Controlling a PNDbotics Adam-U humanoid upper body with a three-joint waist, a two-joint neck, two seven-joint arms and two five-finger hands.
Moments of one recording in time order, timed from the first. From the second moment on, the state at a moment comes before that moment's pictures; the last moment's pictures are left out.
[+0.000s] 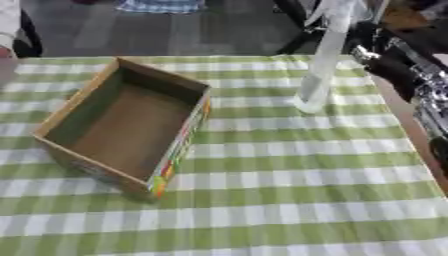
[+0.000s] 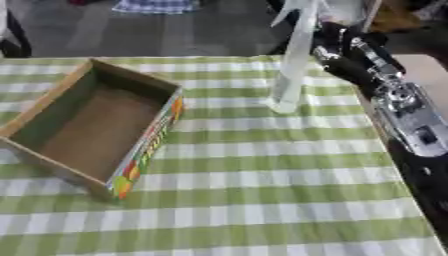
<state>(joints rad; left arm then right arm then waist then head) -0.07 0.25 0.25 -1.94 0.22 -0.25 0.31 -0.56 -0.76 -0.12 -1.47 -0.19 0.13 0.10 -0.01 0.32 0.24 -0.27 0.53</state>
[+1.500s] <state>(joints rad) -0.08 0.25 0.24 -1.94 0.23 -0.25 0.28 -0.65 -0.76 -0.10 -1.43 -0.22 0.15 0.12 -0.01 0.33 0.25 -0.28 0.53</state>
